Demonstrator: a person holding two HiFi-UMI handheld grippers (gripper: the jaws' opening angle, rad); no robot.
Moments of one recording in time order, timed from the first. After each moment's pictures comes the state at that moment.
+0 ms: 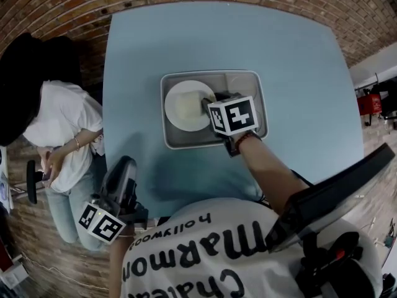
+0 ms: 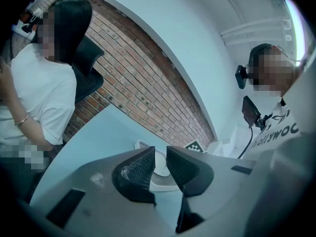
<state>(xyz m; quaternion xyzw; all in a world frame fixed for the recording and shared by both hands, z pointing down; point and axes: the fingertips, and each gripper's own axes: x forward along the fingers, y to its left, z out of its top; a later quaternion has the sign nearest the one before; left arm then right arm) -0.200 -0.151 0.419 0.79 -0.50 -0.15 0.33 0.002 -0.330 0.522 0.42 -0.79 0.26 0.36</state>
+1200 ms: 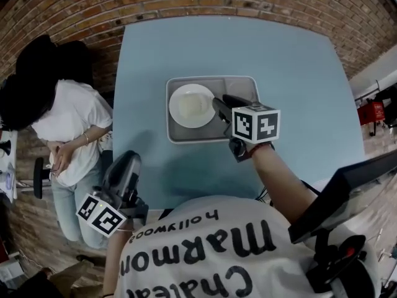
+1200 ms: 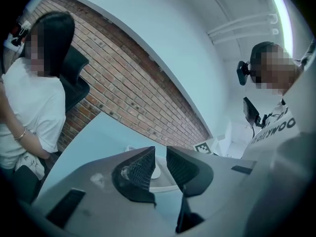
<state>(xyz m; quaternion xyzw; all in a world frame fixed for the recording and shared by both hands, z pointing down) -0.186 -0.129 0.378 0.82 -0.49 -0.14 0.28 0.021 -0.305 0.448 0.42 -0.85 0.28 0.19</state>
